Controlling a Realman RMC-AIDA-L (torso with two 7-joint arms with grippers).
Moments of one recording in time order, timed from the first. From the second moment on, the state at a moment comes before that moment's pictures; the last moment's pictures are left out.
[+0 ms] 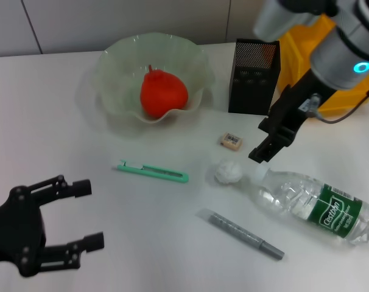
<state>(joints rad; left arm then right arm) -0.19 -2.06 0.93 0.93 1.70 1.85 -1.30 0.86 2.07 -1.20 -1.25 -2.65 -1.80 2.31</state>
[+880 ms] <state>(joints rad) -0.20 -2.02 0.82 0.74 1.83 1.87 -1.15 0.95 2.09 -1.42 -0.96 -2.66 -1.54 2.45</state>
